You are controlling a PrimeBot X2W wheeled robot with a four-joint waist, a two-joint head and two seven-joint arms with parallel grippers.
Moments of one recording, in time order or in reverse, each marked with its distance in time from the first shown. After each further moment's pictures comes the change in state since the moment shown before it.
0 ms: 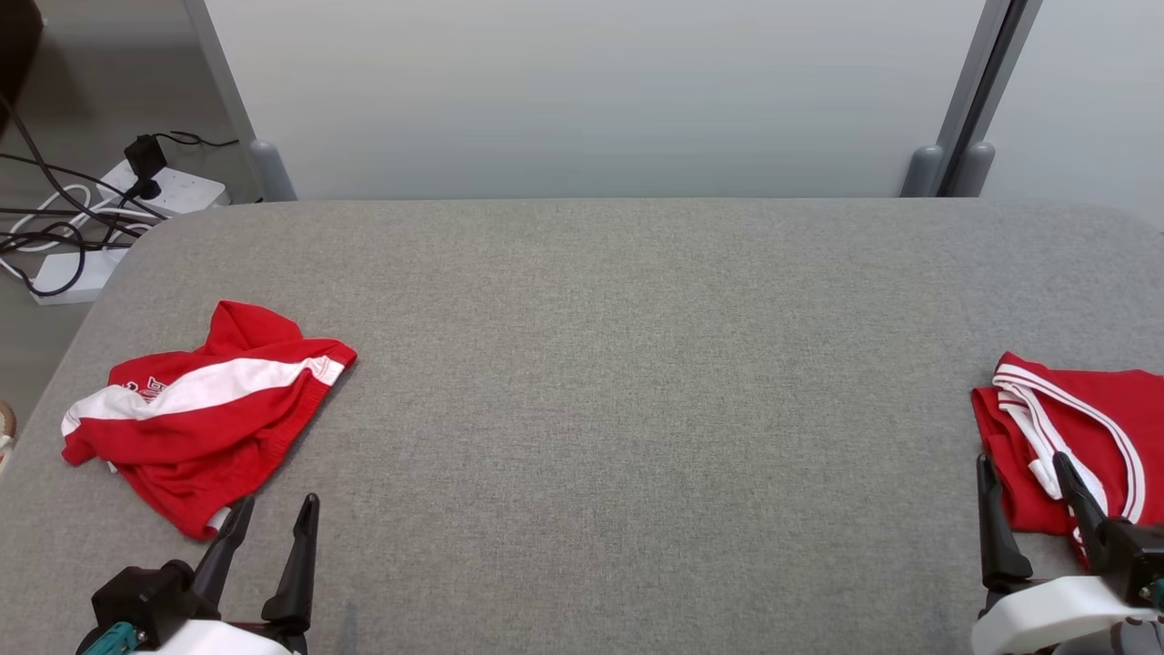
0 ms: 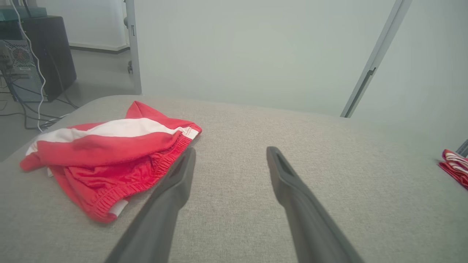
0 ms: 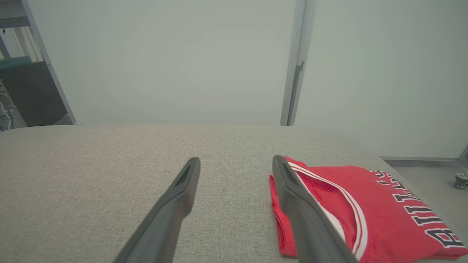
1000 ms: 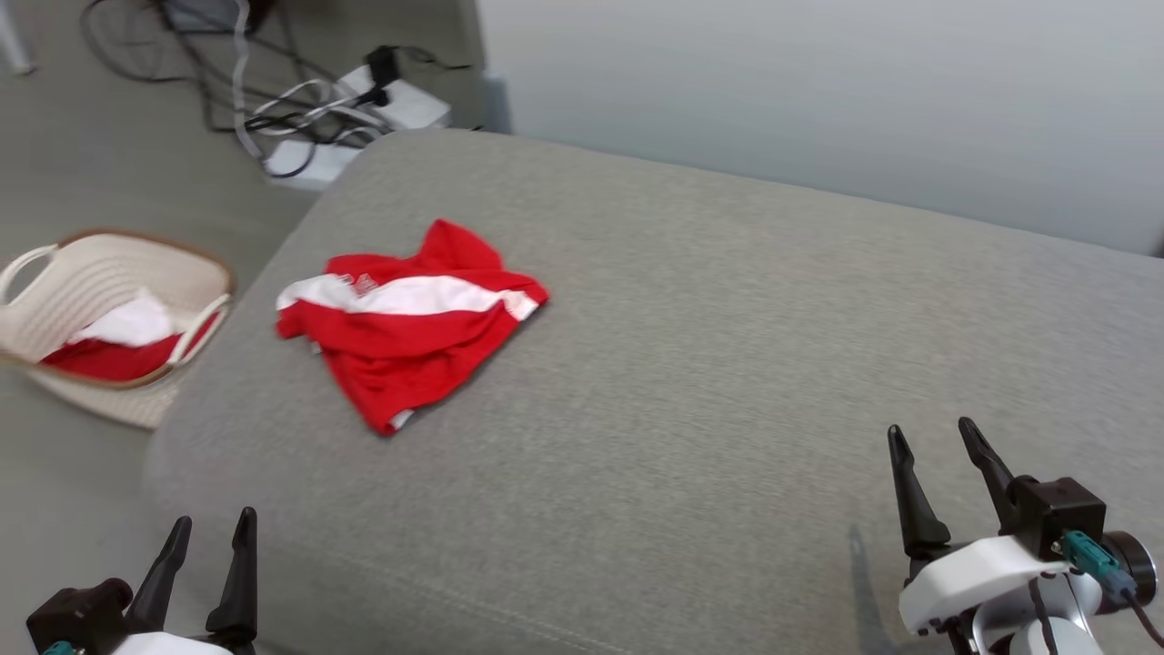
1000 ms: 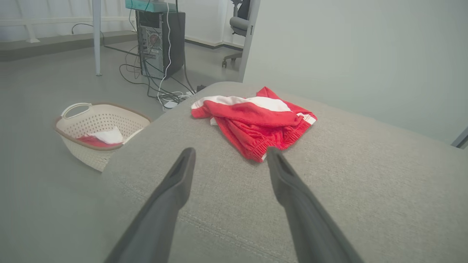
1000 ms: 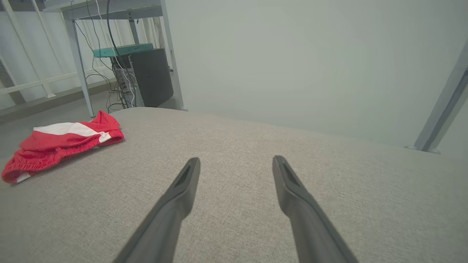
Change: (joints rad) left arm 0.012 0.007 0.103 0.046 -0.018 0.000 0.000; right arm -0.109 -0.002 0.151 0.124 0.033 0.000 -0.035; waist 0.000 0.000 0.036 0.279
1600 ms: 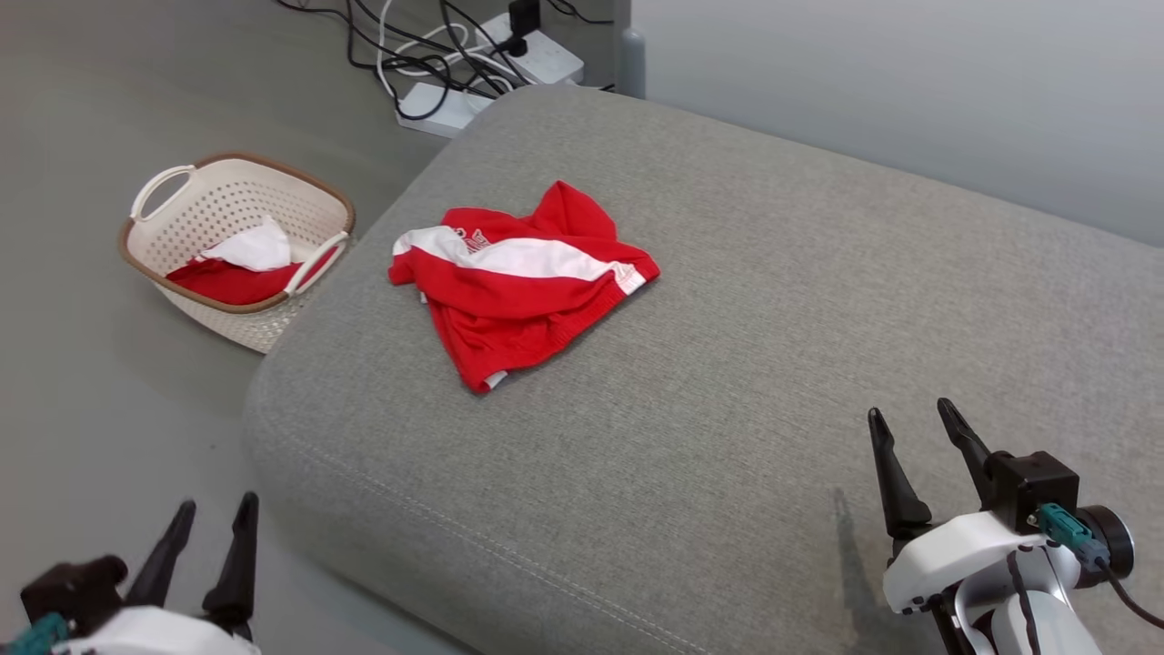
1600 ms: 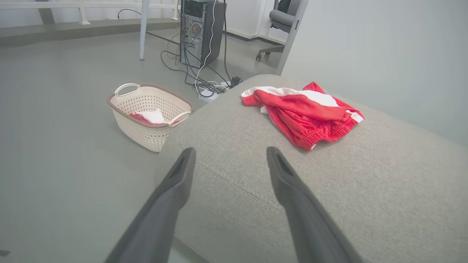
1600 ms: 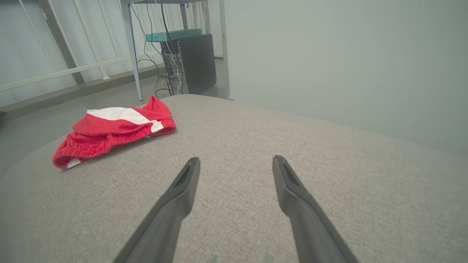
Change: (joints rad) left arm -0.038 0.046 -0.073 0.063 -0.105 0.000 0.000; right arm -0.083 -0.002 0.036 0.083 -0.003 0.000 -0.006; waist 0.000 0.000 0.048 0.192
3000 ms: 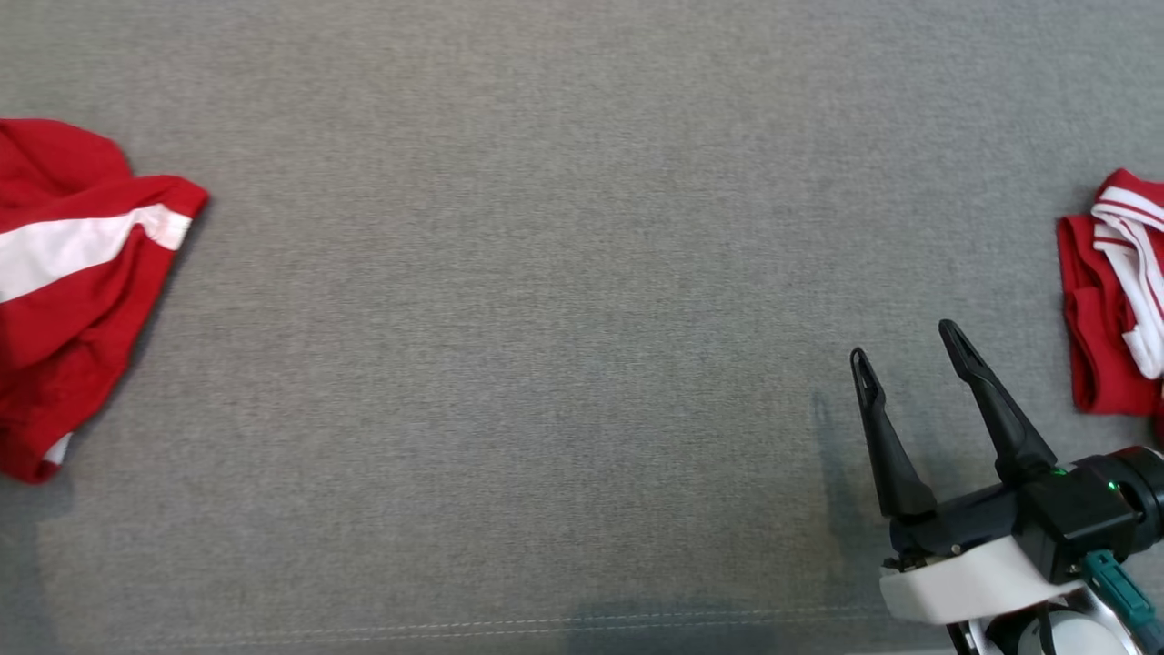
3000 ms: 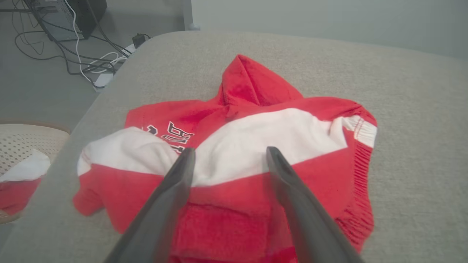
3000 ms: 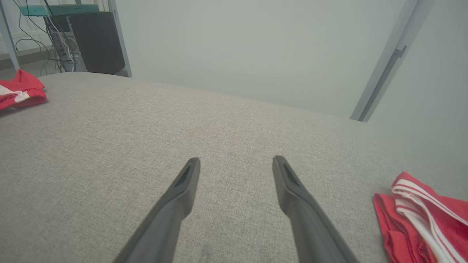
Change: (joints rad) left arm -0.551 0.520 -0.534 0.221 -0.552 0.000 0.000; right arm 0.150 -0.006 0.063 -0.601 -0.129 0.000 0.101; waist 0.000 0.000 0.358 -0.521
